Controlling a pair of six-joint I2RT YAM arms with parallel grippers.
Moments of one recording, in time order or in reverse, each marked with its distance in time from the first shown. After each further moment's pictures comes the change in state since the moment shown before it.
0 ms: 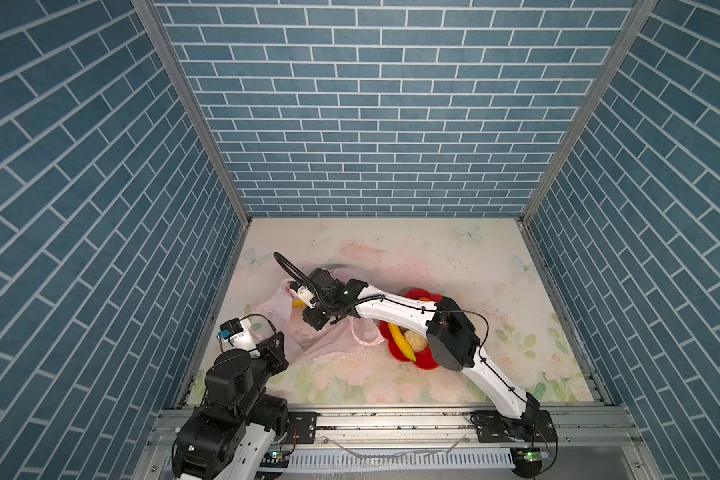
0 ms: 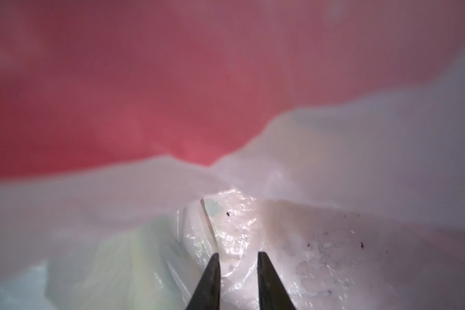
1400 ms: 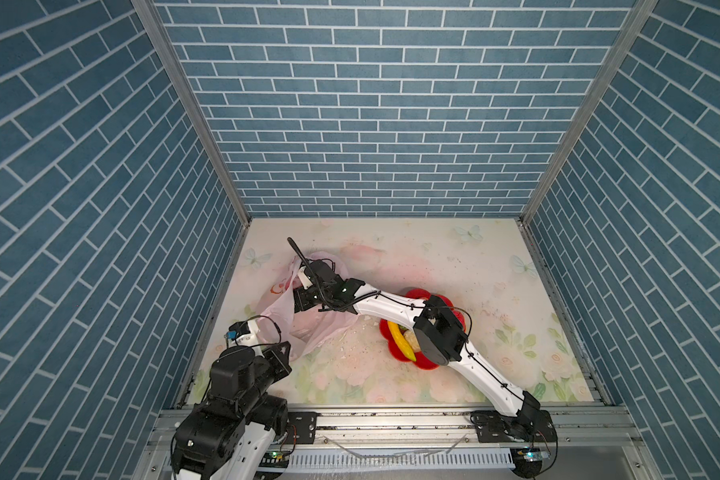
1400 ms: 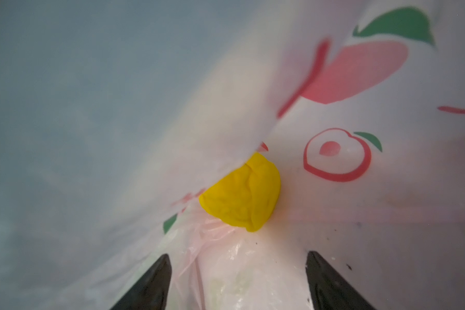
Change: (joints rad) left arm 0.000 0.095 0.048 -0.085 0.080 -0.020; right arm -0.048 0.131 0.055 0.359 -0.023 0.351
